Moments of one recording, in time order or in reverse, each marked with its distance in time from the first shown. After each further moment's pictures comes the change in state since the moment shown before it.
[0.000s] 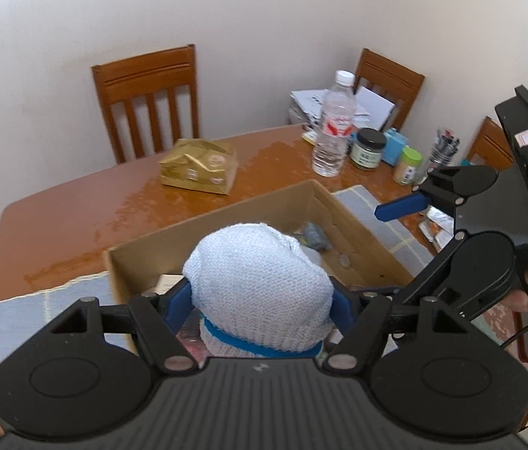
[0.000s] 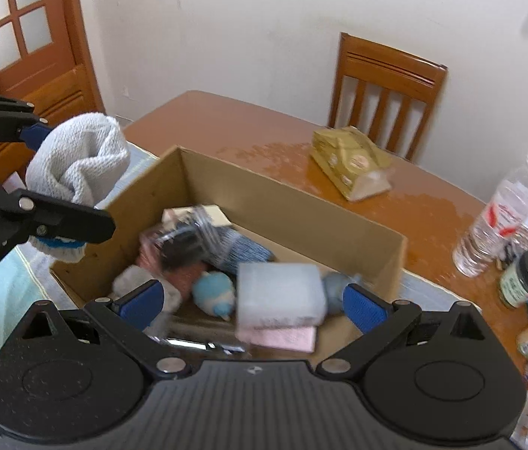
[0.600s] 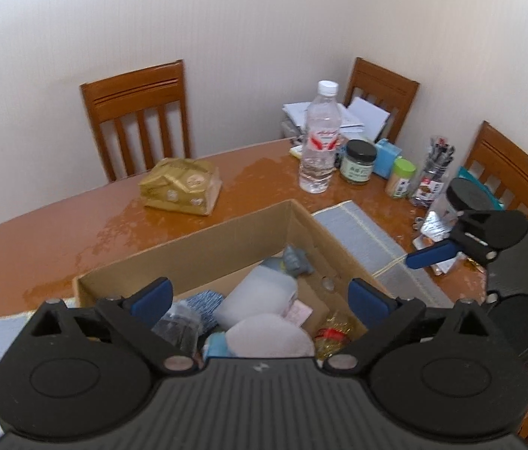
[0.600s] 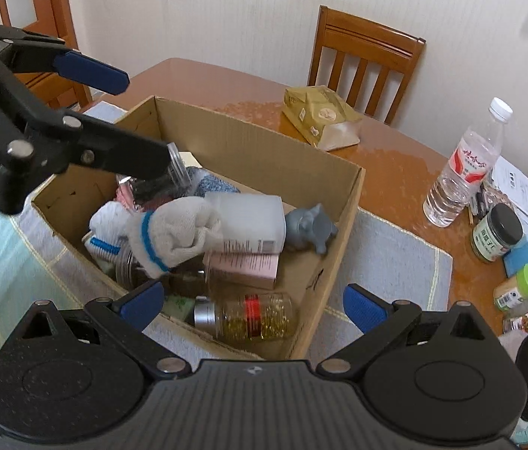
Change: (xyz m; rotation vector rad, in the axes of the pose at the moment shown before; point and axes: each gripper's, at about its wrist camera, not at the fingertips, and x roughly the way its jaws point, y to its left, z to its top) left arm 0.017 -0.030 0.009 0.007 -0.049 0.027; right arm -0.018 -0.017 -0.050 0.001 0.068 -0.038
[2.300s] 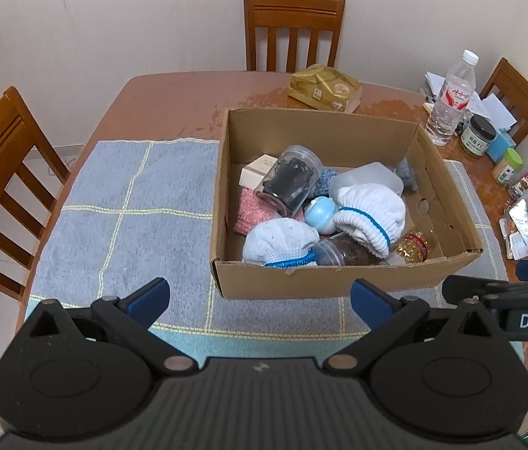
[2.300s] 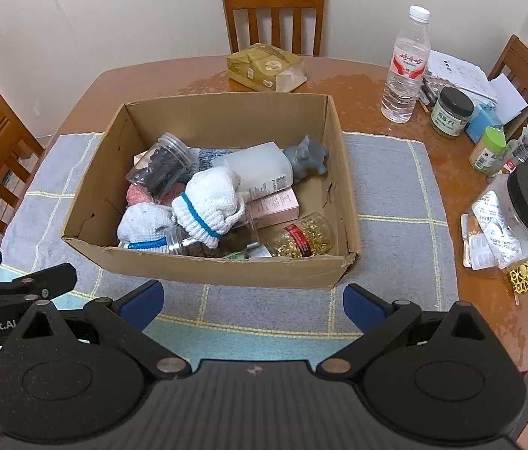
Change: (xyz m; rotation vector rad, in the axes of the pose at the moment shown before) left arm -0.058 0.016 -0.085 -0.371 0.202 0.322; right arm -0.040 0.059 -0.010 0.410 0.105 -0.108
